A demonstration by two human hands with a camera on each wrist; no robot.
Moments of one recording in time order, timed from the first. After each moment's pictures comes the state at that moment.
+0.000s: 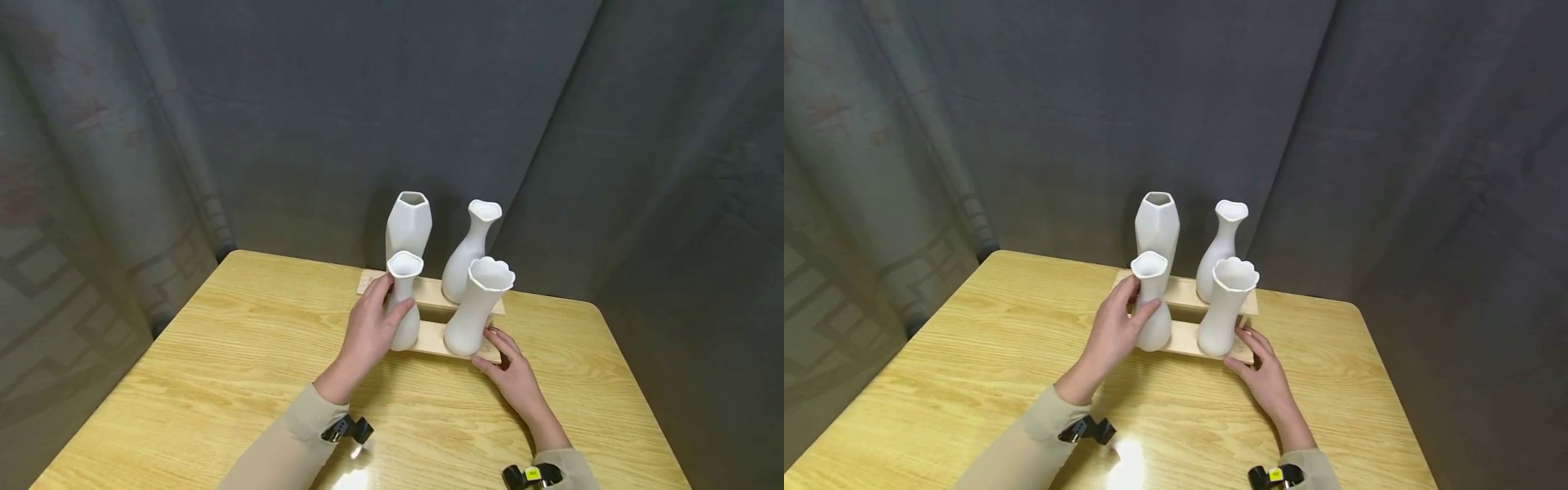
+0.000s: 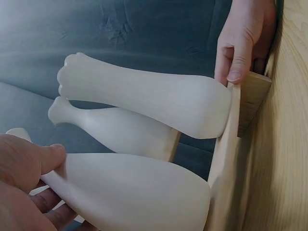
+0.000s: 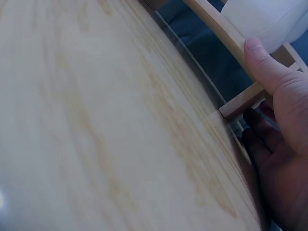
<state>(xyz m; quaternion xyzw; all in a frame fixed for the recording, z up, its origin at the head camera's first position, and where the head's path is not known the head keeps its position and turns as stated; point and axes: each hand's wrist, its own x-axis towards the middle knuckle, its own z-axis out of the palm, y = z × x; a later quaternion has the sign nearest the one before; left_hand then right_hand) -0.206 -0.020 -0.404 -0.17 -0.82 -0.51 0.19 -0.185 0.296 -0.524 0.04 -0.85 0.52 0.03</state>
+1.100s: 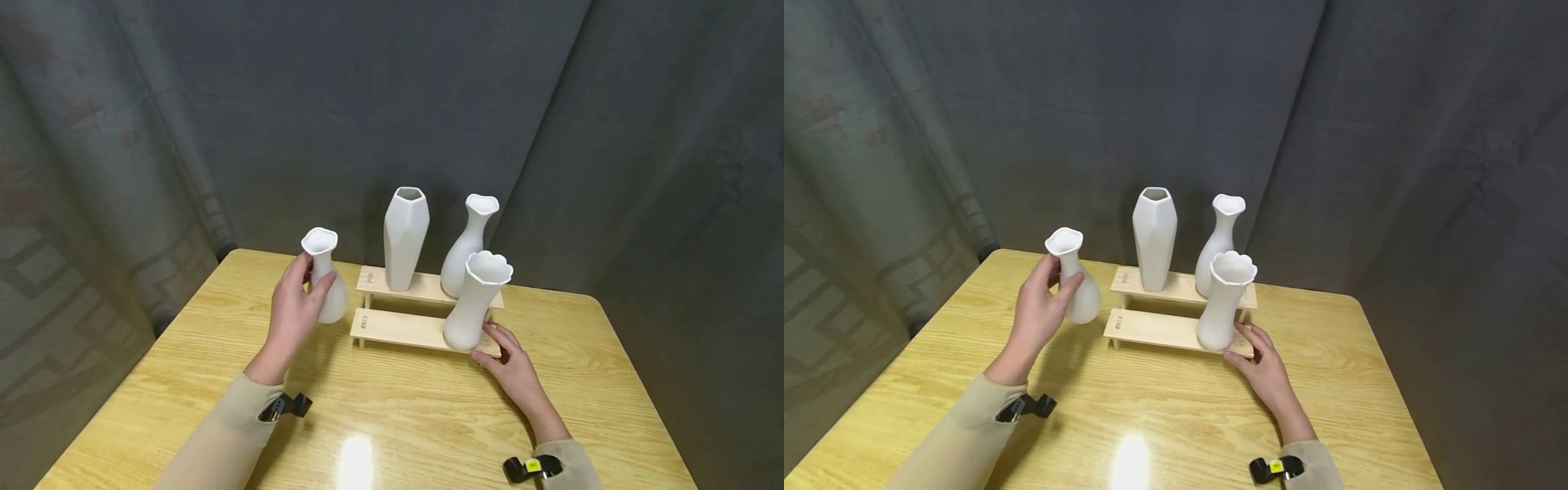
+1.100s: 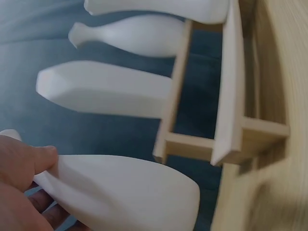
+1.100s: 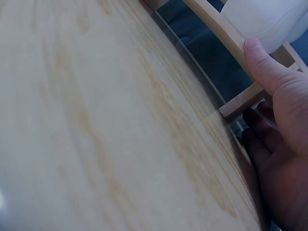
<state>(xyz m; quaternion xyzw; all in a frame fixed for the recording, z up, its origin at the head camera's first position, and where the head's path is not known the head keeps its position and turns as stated) -0.225 -0.132 -0.392 -0.10 -0.83 -0.49 0.26 -0.188 0.289 -0.517 0.03 -0.86 0.51 0.03</state>
